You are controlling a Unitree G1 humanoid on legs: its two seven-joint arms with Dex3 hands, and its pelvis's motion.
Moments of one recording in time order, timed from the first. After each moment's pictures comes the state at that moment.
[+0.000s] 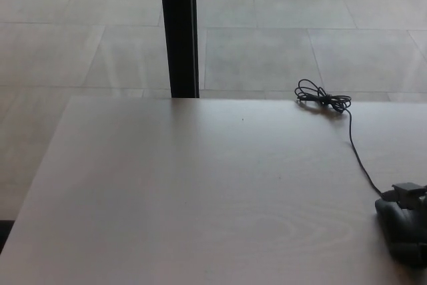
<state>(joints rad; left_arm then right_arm) 0.01 0.62 0.74 1.26 -0.40 -0.09 -0.09 -0.27 -0.76 0.34 0.49 -0.75 -0.21 -0.28</state>
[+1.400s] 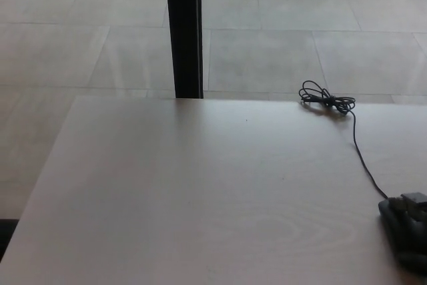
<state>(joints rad) 0.02 0.63 0.71 1.26 -0.41 -0.10 -0.08 -0.27 -0.75 0.38 0.60 -0.78 -0.27 -0.33</state>
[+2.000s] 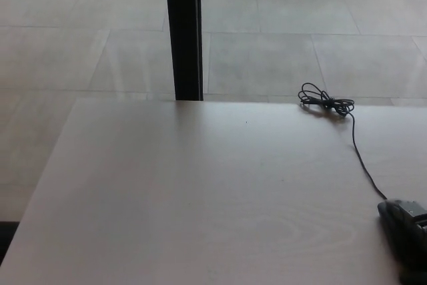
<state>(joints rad) 0.02 0.64 0.70 1.26 -0.41 -0.10 -0.08 -0.26 -0.79 0.48 0.63 -0.82 -0.23 -0.40</state>
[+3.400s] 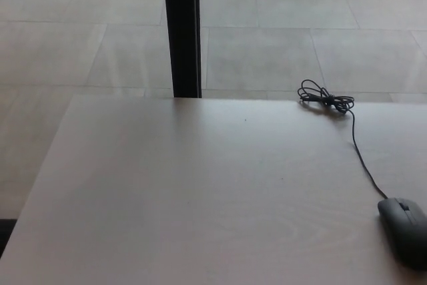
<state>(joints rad) 0.03 0.64 0.71 1.26 -0.42 -0.10 -0.07 -0.35 -0.92 -0.07 0.21 -0.60 -0.20 -0.11</state>
